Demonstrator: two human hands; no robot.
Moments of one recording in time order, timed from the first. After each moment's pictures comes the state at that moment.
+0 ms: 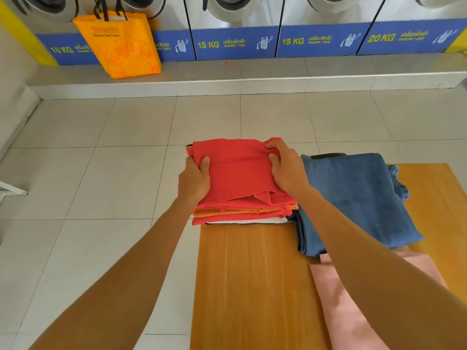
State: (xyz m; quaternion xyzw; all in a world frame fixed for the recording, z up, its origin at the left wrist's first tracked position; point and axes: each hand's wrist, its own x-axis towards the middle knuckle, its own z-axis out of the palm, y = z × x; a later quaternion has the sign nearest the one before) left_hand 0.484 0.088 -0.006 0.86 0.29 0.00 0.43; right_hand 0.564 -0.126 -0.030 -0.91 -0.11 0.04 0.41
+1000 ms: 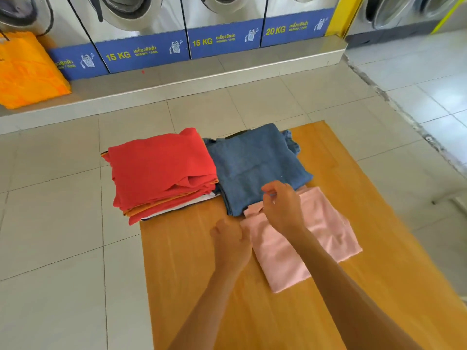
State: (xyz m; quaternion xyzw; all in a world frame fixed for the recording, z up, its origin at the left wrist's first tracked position) left_hand 0.319 -0.139 -0.021 0.85 0.19 -0.18 0.45; right_hand 0.376 -0.277 -0.005 -0.92 0.11 -0.03 0.38
